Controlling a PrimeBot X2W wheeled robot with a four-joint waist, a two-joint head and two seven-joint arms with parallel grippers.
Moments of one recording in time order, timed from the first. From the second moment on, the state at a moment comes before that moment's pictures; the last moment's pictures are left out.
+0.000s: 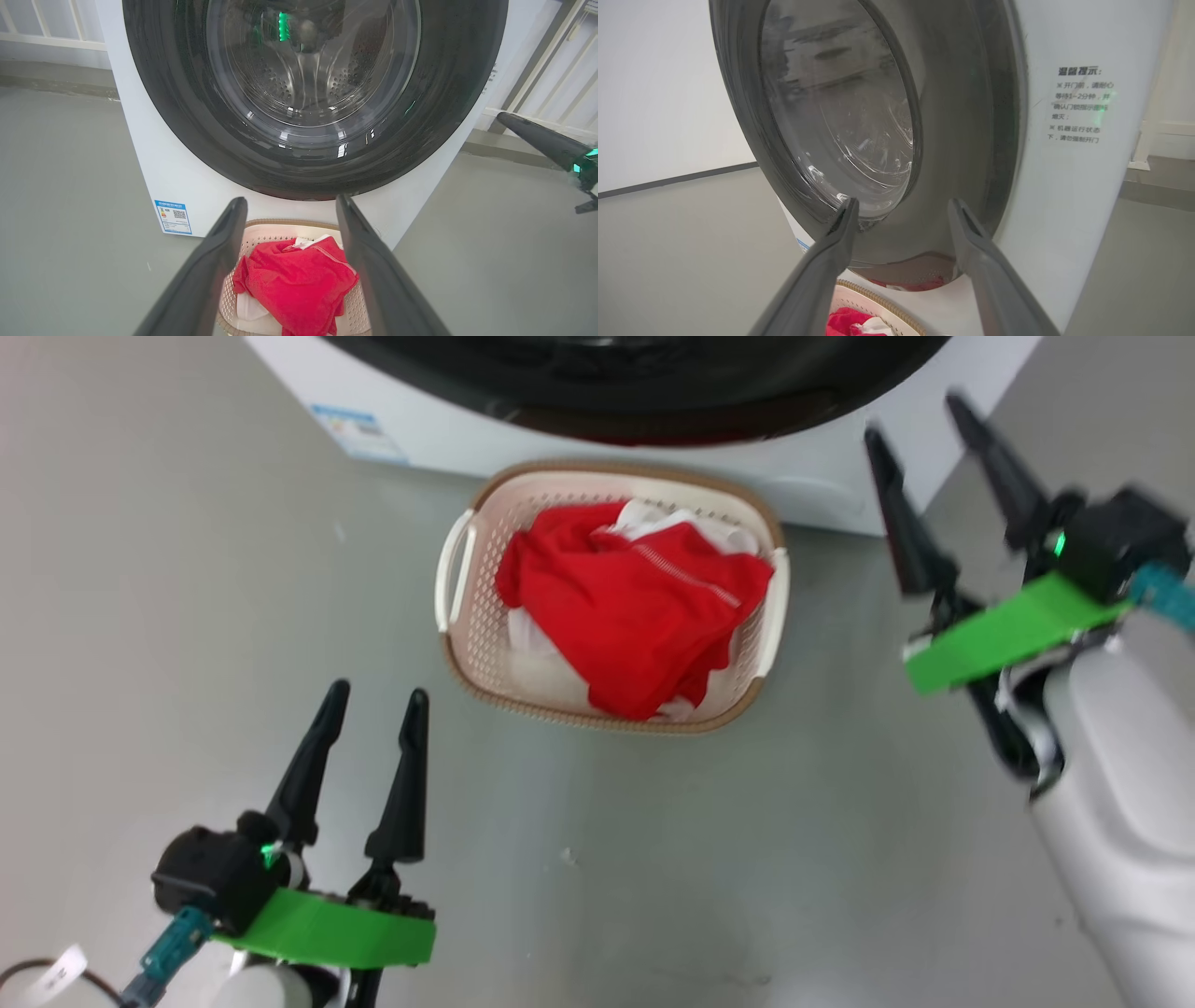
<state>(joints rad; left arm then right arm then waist) -0.23 0.03 -0.11 0.10 -0.31 -0.11 -0.25 -0.68 -0.23 0.25 0.41 0.40 0.13 -0.26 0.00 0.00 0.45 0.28</state>
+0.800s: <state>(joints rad) -0.12 0.04 -0.01 0.17 -0.24 -0.12 -0.25 -0.29 -0.19 0.15 0.32 0.41 0.13 -0.26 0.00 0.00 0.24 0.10</state>
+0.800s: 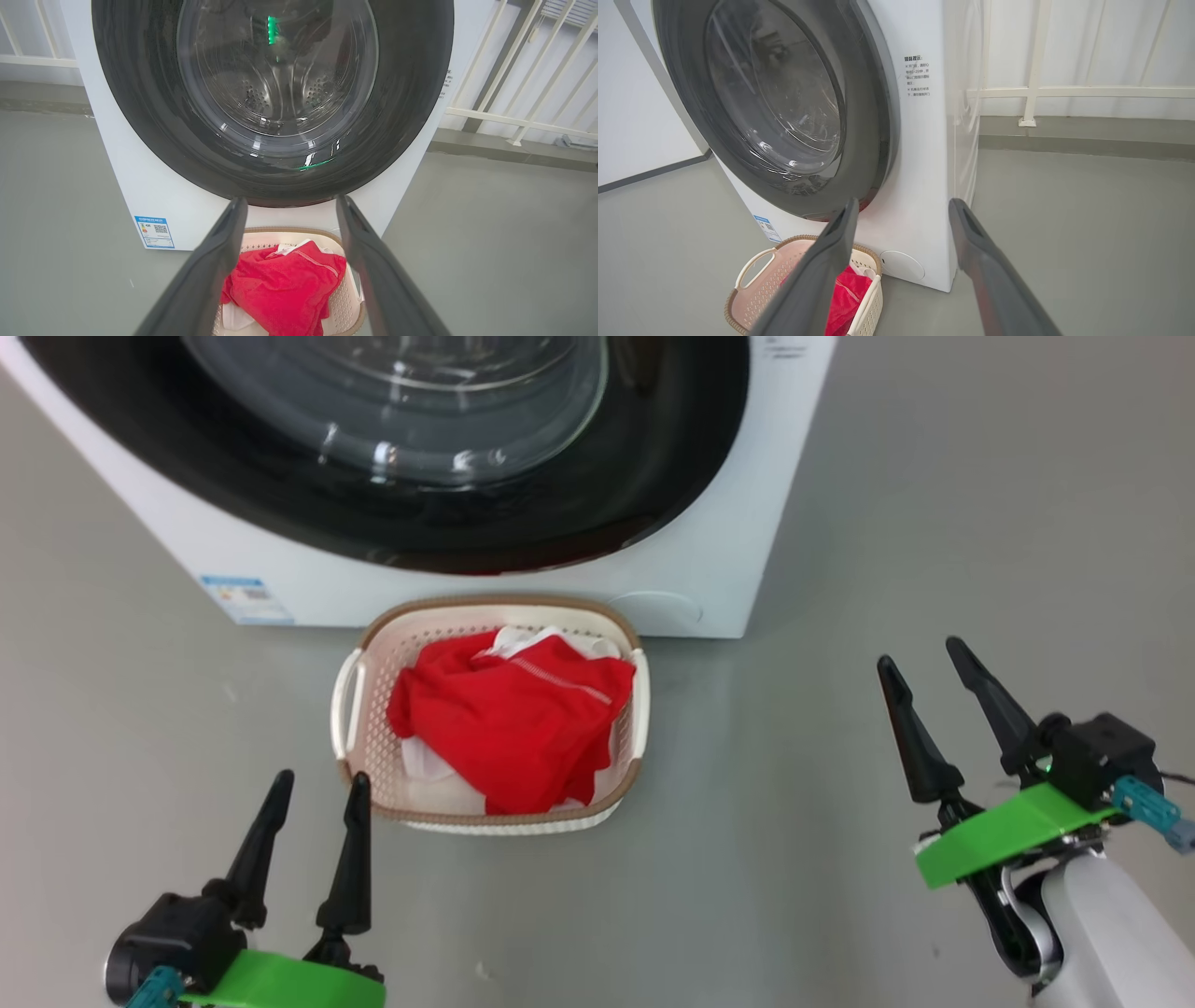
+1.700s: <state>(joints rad) 0.05 0.07 0.09 0.16 -0.25 -0.13 -0.25 -0.05 -0.18 0.06 0.30 0.41 0.13 -0.26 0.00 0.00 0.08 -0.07</state>
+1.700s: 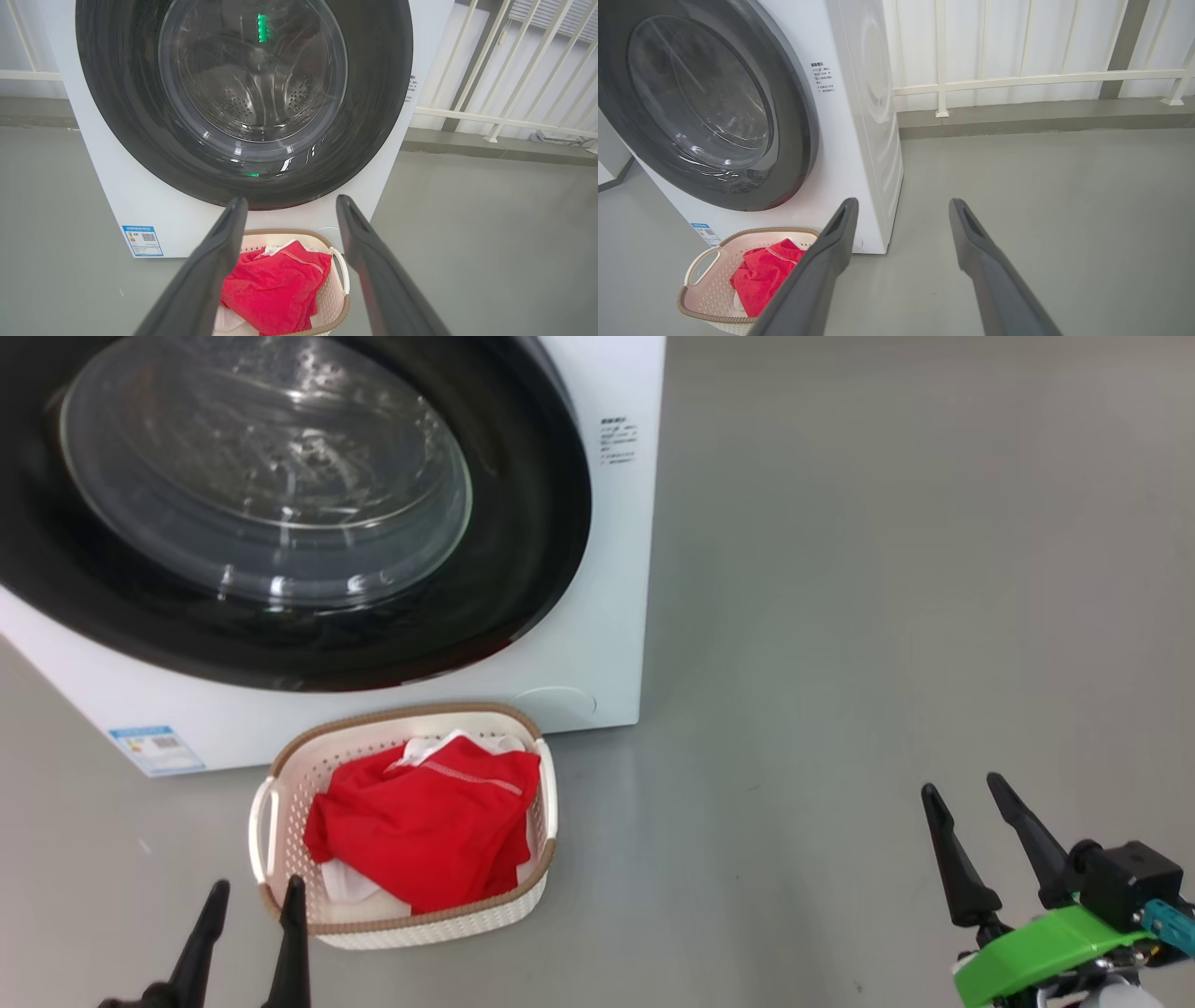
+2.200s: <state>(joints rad) 0.15 0.07 0.13 0.13 -0.25 -0.13 -0.25 0.06 -0.18 0.01 0.29 0.41 0.13 -0.26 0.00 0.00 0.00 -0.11</state>
